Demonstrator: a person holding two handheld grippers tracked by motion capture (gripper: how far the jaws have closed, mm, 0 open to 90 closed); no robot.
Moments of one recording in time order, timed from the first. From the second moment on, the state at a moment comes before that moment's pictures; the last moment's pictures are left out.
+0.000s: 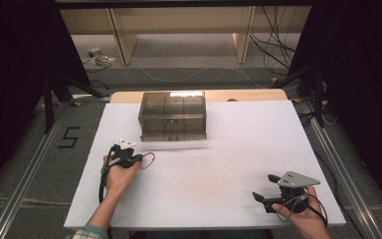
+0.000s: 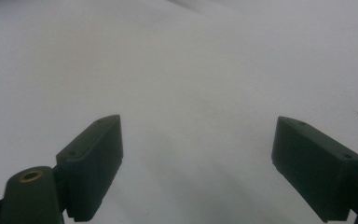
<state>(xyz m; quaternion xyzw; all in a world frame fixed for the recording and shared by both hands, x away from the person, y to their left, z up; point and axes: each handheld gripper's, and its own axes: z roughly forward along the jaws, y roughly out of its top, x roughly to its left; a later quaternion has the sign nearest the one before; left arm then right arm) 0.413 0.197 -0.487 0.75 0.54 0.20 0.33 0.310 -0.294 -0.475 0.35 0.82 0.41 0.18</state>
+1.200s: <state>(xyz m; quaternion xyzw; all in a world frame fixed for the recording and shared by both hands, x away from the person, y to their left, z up) 0.404 0.190 -0.466 0.75 0.52 0.22 0.36 0.310 -0.294 -0.475 0.35 0.82 0.42 0.18</state>
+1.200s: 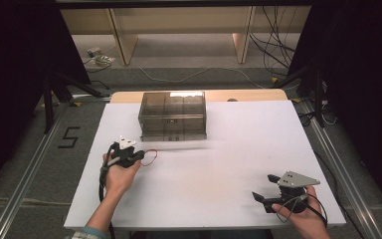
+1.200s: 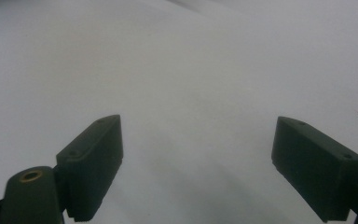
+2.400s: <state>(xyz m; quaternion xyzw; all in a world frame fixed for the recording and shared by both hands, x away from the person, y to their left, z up) 0.399 0.179 -0.448 0.75 0.50 0.23 0.38 0.310 -0.294 -0.474 0.36 0.82 0.41 0.18</state>
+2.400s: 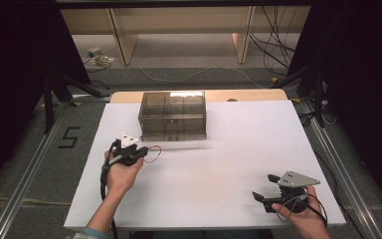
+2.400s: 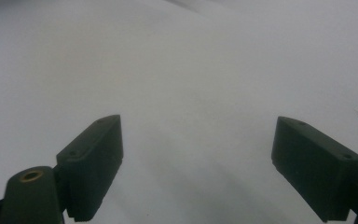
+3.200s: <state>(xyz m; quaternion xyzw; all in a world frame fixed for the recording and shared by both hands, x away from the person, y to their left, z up) 0.405 0.166 -0.441 0.75 0.49 0.23 0.39 0.310 -0.295 -0.476 0.36 0.82 0.41 0.18</state>
